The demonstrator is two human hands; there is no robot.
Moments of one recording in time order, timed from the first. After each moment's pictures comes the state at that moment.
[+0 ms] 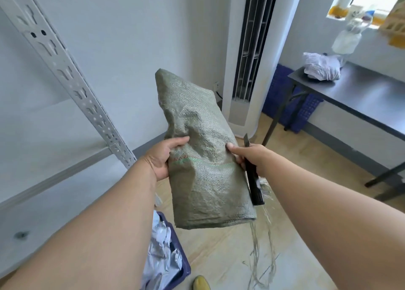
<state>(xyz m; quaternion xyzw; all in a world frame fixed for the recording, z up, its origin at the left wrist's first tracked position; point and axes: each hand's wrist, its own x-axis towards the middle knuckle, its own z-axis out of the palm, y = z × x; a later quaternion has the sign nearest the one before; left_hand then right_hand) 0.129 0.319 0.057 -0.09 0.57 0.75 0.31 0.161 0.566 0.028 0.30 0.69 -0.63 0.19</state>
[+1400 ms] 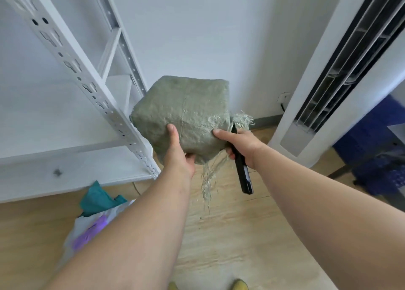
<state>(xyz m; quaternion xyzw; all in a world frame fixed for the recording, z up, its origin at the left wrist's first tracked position) -0.009 0.421 0.021 -0.41 0.24 0.87 -0.15 -0.065 0.569 0.039 0.03 0.70 -0.64 0.33</state>
